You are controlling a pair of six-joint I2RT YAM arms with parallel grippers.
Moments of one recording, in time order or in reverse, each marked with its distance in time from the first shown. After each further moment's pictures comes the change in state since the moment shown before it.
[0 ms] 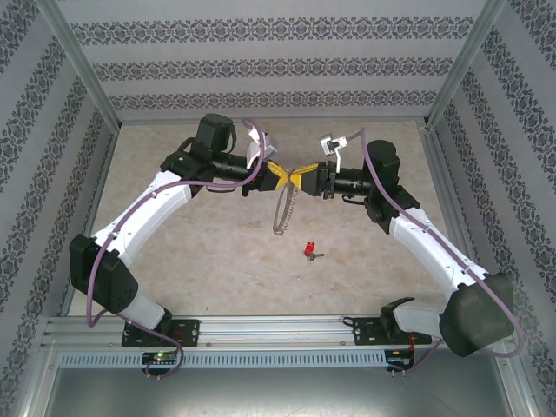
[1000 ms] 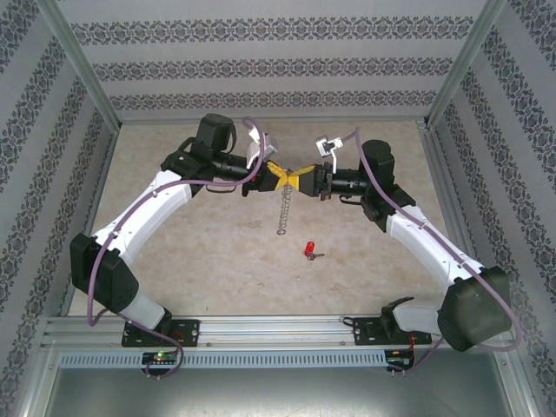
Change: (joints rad) left arm 0.000 0.008 0.006 -0.013 0.015 -0.012; right arm 0.016 0.030 0.003 0.000 -0.019 0.000
